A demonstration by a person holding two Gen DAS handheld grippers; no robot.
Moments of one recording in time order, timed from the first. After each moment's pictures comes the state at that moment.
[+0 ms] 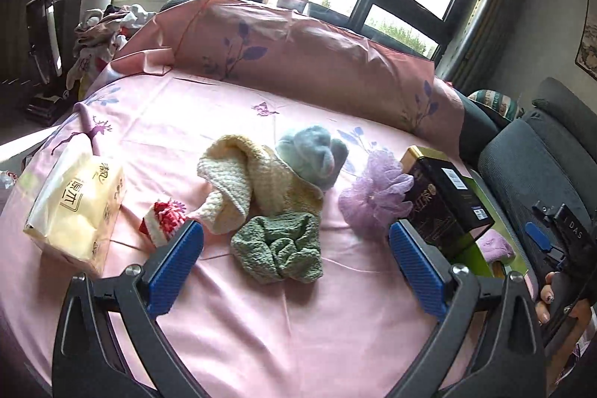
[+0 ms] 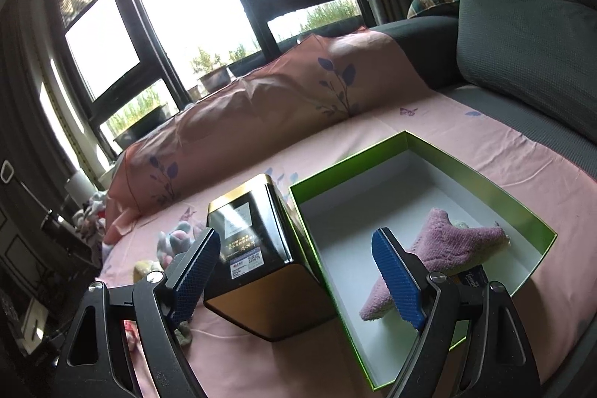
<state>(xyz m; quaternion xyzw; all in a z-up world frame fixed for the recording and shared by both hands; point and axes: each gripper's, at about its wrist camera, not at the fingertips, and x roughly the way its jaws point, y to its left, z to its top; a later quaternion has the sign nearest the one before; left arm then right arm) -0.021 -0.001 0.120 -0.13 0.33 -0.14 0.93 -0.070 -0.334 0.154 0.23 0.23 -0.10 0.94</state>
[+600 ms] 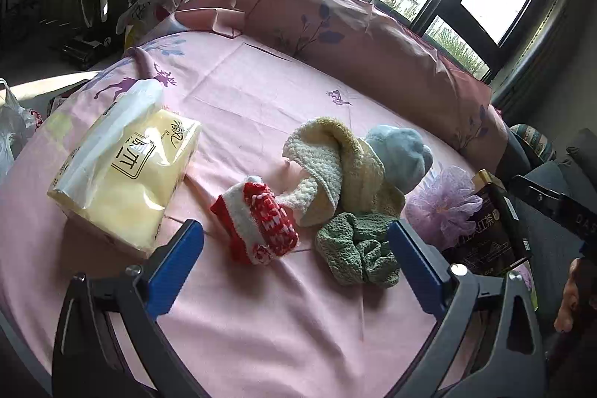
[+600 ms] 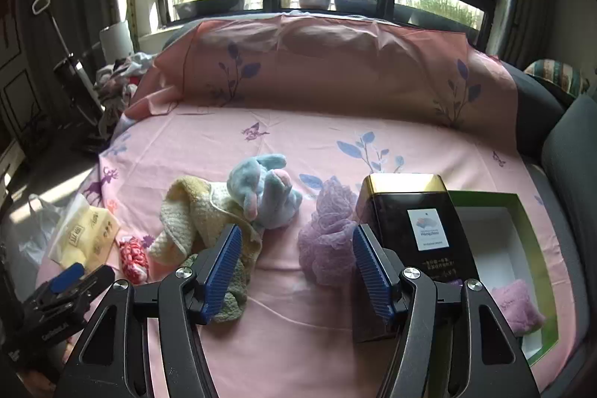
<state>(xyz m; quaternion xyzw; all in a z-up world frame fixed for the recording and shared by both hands) 0.004 0.064 0.089 -0.20 0.37 -0.08 0.90 0.048 -0.158 0.179 -0.03 0.40 0.02 0.92</state>
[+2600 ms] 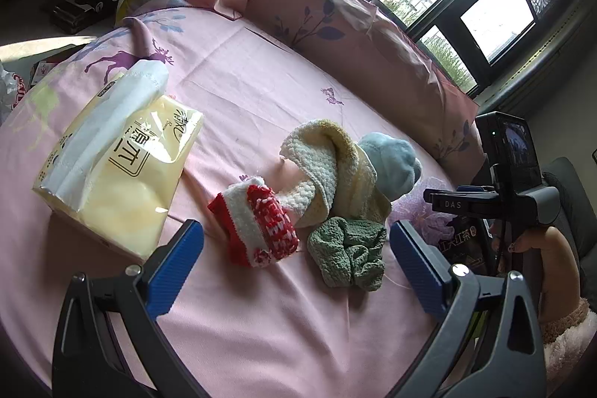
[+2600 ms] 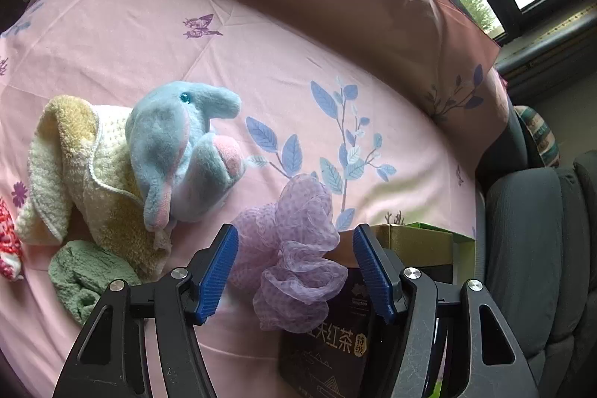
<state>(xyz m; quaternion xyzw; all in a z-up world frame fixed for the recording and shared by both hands) 0.014 0.093 0.088 -0.26 0.40 -0.12 0.87 0.160 -0.127 0.110 -0.22 0.55 -0.09 0.80</state>
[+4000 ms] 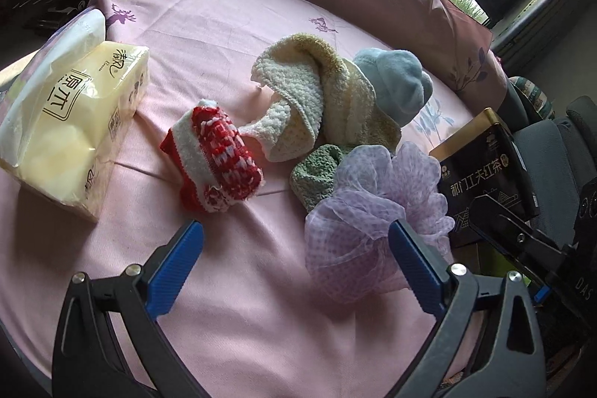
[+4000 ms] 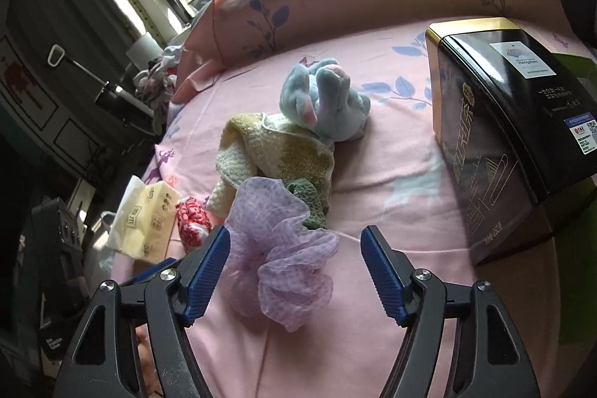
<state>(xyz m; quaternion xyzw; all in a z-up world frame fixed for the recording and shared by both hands) 0.014 0.025 0.059 -0.17 0.48 -0.13 0.85 0.018 -0.172 0.099 0.19 0.43 0.13 0.87</state>
